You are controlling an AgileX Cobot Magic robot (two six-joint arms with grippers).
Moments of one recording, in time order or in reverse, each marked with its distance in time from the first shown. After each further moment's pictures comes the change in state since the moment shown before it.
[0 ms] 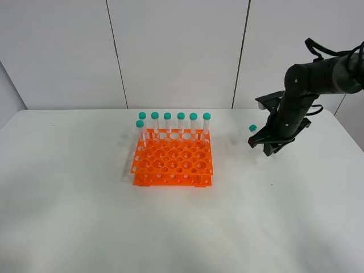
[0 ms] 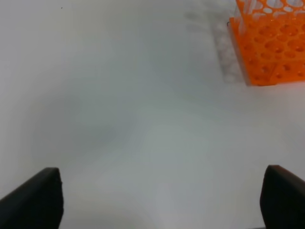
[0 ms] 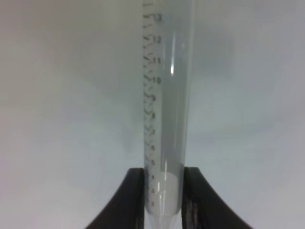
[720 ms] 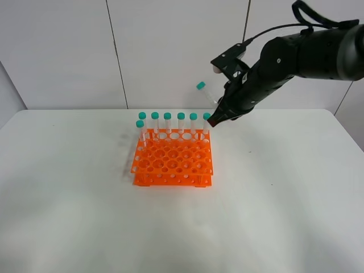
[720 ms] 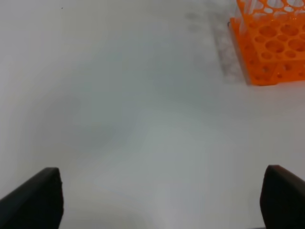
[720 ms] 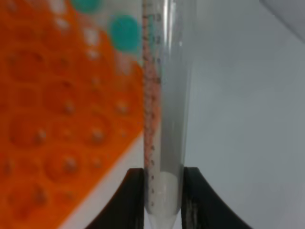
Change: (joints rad) left arm 0.000 0.000 0.000 0.000 0.000 0.000; right arm 0.293 -0.217 0.076 0.048 -0.357 -0.182
